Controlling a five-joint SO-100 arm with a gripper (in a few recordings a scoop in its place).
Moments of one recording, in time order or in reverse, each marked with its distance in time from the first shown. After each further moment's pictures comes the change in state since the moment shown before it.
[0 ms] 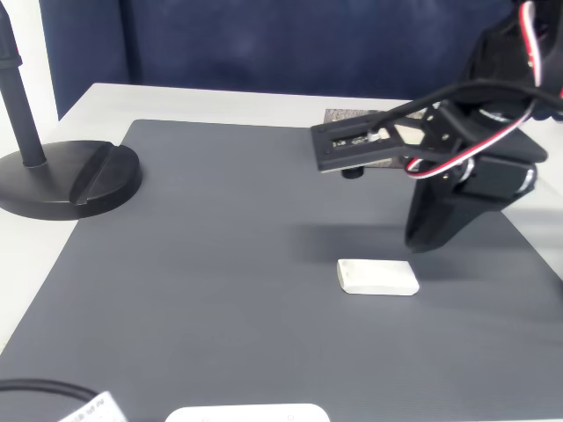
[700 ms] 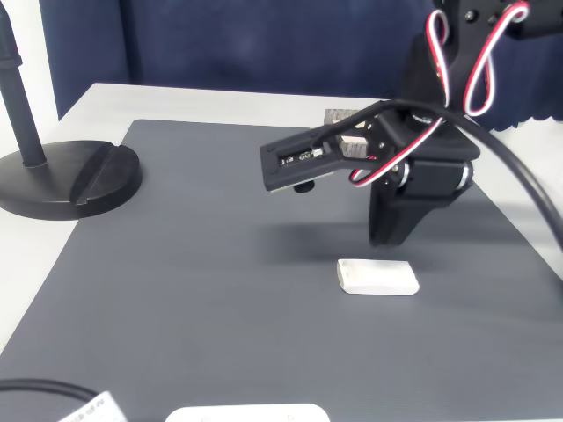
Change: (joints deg) arm 1.0 -15.8 -15.0 3.3 3.7
